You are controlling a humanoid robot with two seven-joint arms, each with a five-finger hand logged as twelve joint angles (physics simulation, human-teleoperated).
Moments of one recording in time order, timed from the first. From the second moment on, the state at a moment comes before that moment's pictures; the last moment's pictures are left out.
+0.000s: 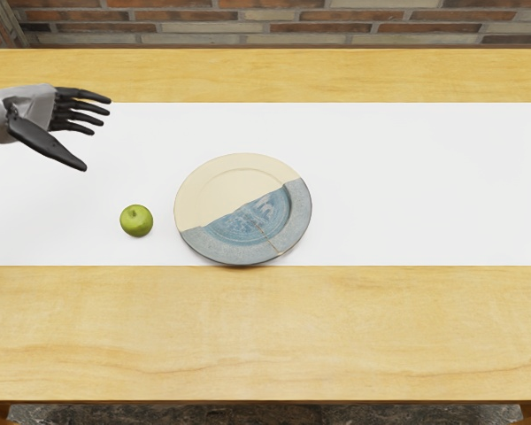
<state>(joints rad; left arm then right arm) -1.01 0.82 -0.47 -0.94 0.55 -0.61 0.04 -0.03 0.00 0.11 0.05 -0.06 0.03 0.10</state>
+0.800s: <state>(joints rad) -1.49 0.95 0.07 -1.28 0.55 -0.61 0.19 -0.04 0.00 0.11 0.05 -0.06 0.02 0.09</state>
